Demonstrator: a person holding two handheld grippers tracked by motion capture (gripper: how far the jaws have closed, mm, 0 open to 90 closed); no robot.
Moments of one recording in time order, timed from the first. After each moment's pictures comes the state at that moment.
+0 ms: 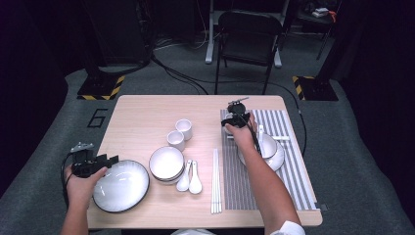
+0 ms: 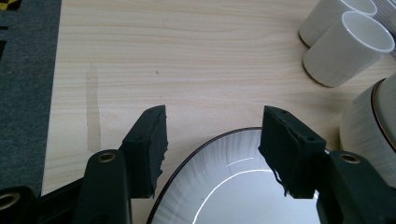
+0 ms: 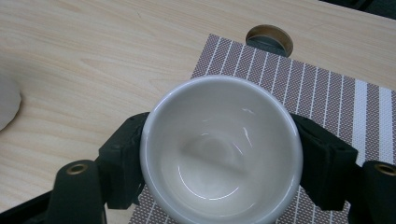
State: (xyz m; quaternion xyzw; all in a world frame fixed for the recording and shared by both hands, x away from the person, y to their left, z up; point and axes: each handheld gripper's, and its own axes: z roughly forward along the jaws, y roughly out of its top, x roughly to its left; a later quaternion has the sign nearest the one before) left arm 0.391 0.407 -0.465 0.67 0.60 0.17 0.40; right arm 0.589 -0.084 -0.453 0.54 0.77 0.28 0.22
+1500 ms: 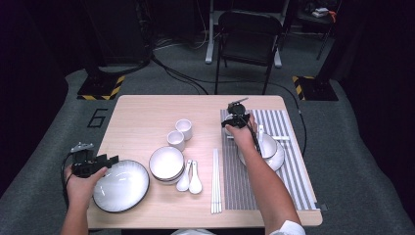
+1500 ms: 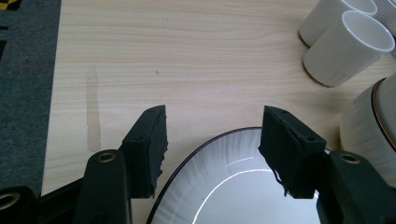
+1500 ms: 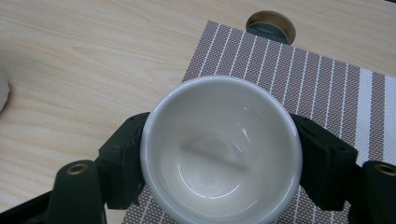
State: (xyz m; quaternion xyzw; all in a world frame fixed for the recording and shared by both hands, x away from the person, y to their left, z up) left arm 0.391 0.407 -0.465 0.67 0.60 0.17 0.40; right arm 0.591 -0.084 -0.458 0.54 0.77 0.26 0.21
